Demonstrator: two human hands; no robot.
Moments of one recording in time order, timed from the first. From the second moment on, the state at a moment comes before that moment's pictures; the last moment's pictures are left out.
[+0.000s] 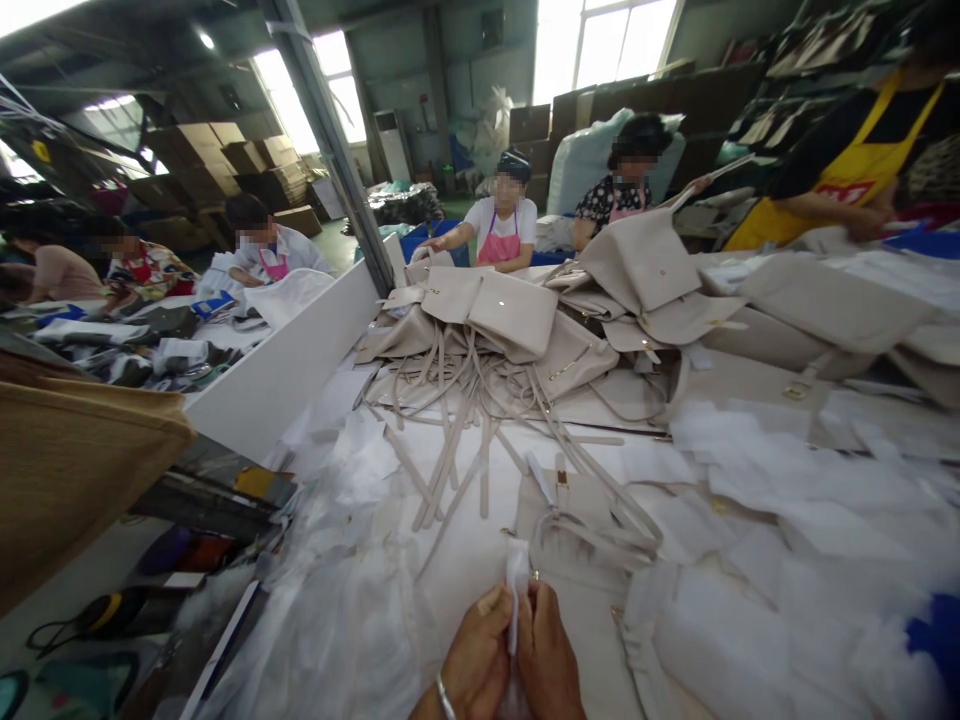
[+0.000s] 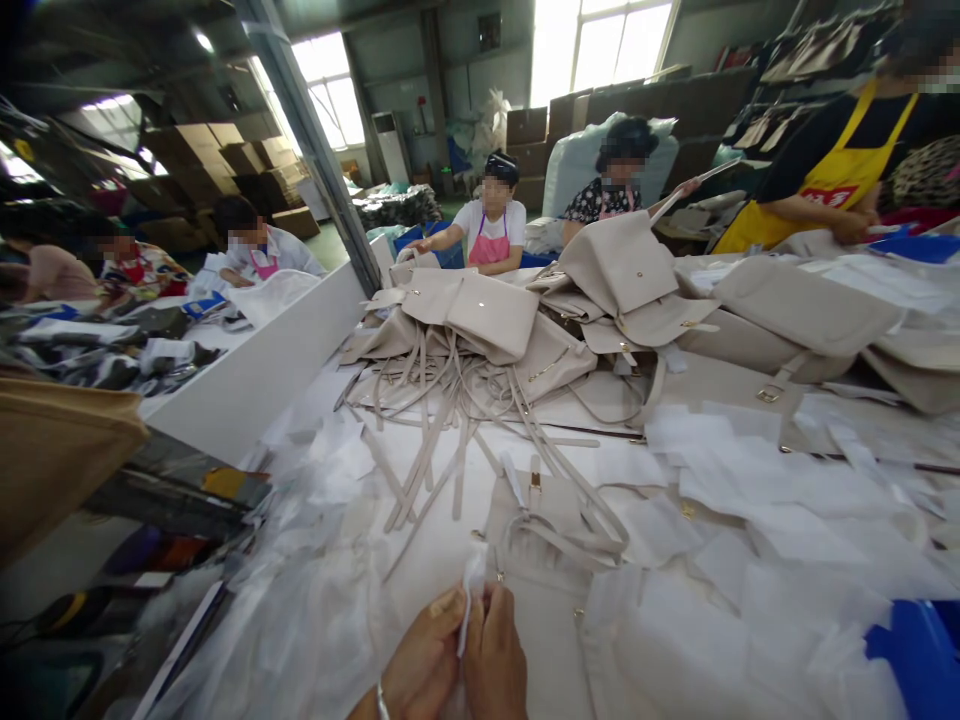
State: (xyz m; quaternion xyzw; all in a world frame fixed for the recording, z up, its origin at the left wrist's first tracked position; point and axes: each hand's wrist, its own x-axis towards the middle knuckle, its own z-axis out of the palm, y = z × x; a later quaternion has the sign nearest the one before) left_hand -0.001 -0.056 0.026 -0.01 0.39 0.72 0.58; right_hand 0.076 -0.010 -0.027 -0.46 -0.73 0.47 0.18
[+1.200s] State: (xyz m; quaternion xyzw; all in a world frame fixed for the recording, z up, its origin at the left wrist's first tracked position) left_hand 0.008 -0.054 0.001 0.11 0.58 0.60 0.54; right_hand 0.093 0.045 -0.013 -0.33 -0.59 0.73 0.10
